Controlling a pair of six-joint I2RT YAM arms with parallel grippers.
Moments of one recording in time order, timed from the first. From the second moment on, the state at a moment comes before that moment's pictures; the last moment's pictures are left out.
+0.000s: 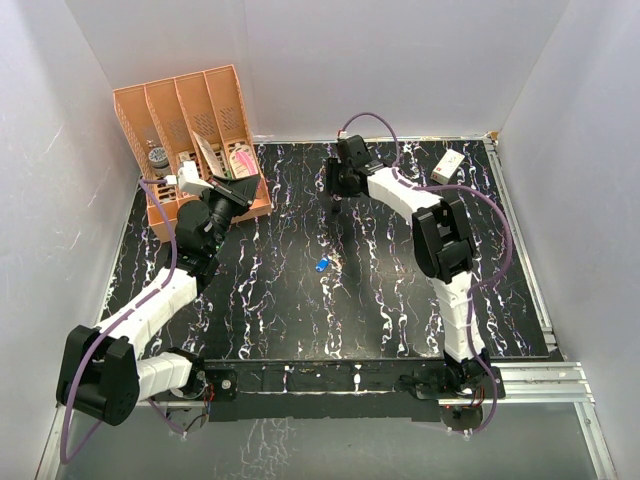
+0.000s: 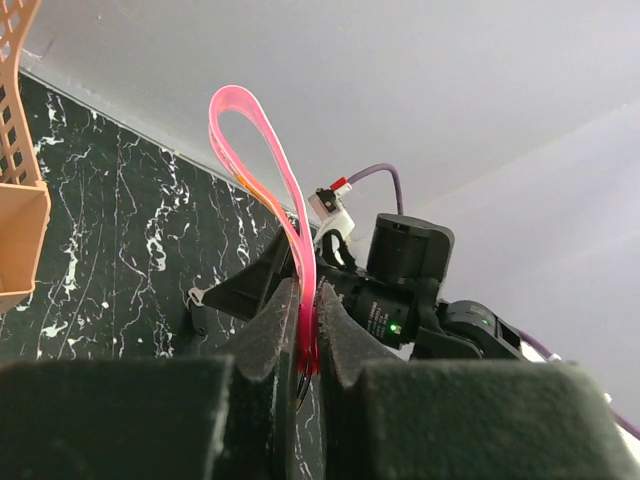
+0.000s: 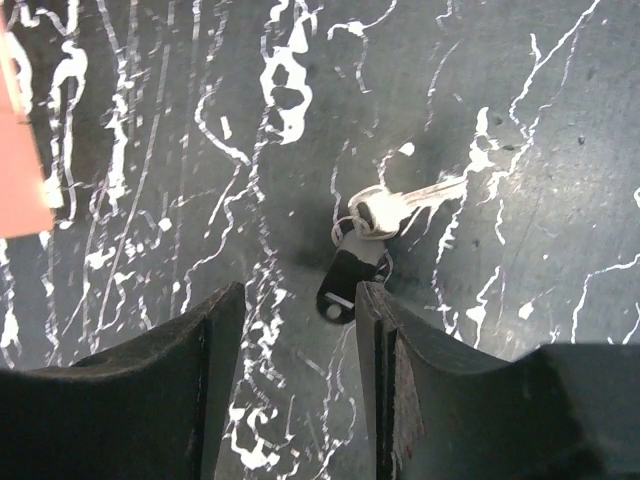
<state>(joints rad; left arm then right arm) -0.34 1.16 0.67 0.58 -0.06 -0.90 0.45 2.21 1.83 -0.42 -0.03 0.39</state>
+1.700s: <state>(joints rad) -0.34 1.14 0.63 0.57 -0.07 -0.88 0.48 2.36 1.95 -0.56 0.14 0.36</state>
